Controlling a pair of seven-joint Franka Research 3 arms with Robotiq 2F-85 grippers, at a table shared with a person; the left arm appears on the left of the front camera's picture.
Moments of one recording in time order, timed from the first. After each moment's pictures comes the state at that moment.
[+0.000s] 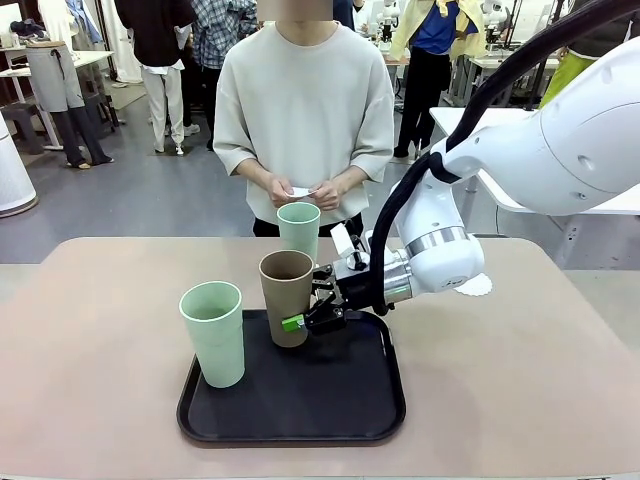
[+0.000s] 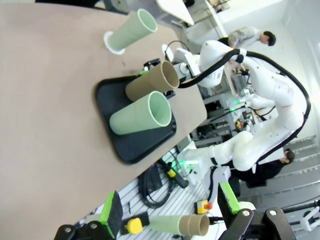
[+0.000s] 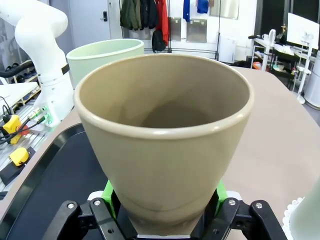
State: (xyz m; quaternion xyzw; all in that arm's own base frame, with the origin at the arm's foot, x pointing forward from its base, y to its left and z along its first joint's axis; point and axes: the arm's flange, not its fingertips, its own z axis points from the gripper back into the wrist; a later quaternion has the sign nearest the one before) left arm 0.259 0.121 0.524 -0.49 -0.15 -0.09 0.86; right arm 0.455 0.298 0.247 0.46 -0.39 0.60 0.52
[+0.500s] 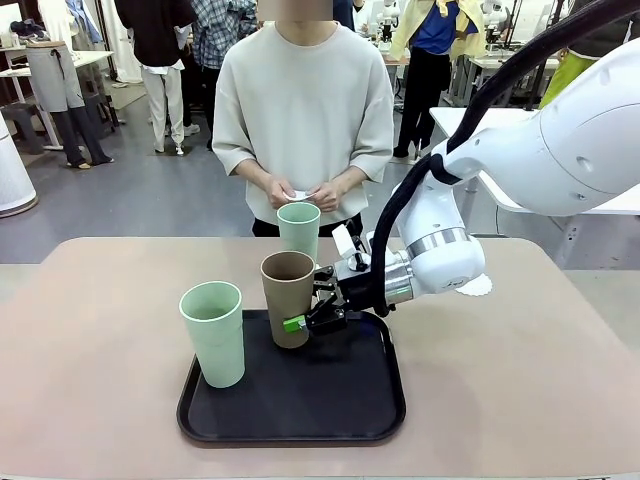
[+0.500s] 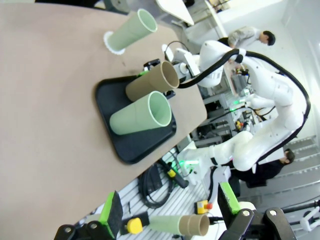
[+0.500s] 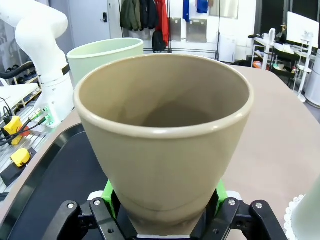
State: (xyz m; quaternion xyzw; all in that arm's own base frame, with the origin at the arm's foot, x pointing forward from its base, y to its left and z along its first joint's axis) left arm 0.259 0.121 0.524 -0.49 -0.15 -0.09 0.86; right arm 0.454 0.296 0.248 0.47 -0.39 0.59 0.53
